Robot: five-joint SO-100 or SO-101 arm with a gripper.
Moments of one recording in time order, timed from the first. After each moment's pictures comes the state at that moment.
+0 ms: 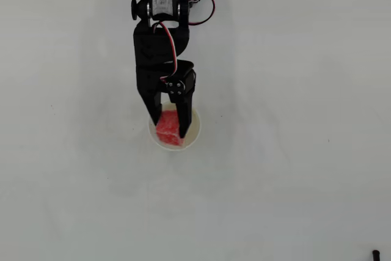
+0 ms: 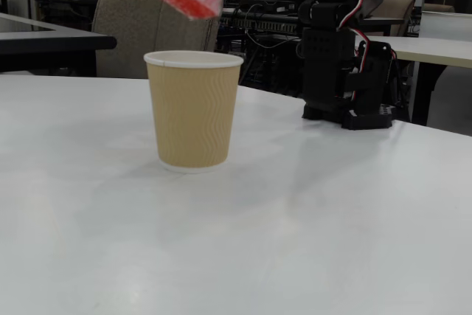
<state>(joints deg) 6.2 154.4 142.0 20.0 -80.2</state>
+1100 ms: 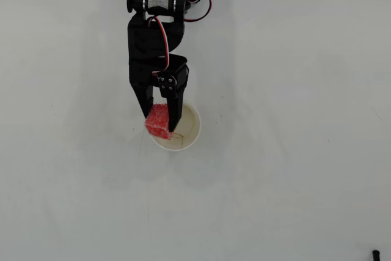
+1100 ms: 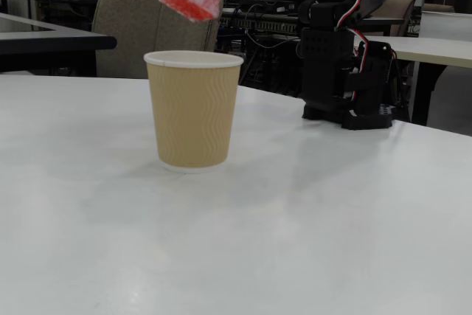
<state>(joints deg) 10.2 157.9 142.0 25.6 -80.2</state>
